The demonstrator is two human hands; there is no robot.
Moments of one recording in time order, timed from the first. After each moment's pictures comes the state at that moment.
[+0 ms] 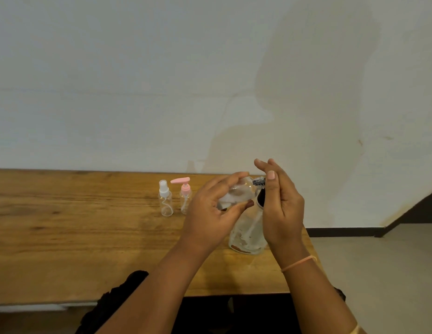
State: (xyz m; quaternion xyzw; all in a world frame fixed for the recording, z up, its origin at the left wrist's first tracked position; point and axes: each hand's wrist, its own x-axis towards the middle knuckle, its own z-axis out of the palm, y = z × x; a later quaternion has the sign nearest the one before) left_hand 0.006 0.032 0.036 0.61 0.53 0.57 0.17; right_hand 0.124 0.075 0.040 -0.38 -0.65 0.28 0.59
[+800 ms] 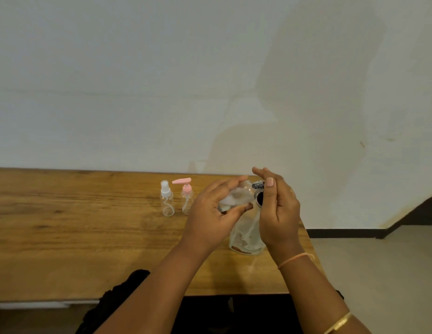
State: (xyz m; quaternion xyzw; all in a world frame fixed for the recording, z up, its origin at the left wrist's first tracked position) left_hand 0.005 0.035 0.030 0.60 0.53 0.57 0.20; right_hand 0.123 0.080 0.030 -0.40 -0.67 0.23 0.58
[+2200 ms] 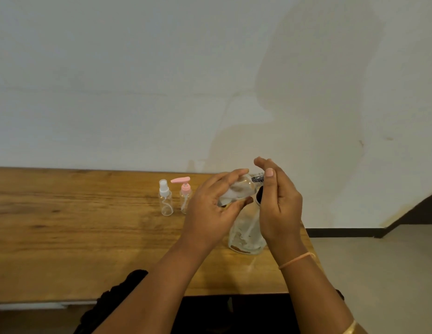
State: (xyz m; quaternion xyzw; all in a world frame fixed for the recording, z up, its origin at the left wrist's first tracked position) left_hand 0.005 0.038 0.035 0.61 0.53 0.57 0.14; right_hand 0.117 0.075 0.048 -0.41 -0.65 0.27 0.58
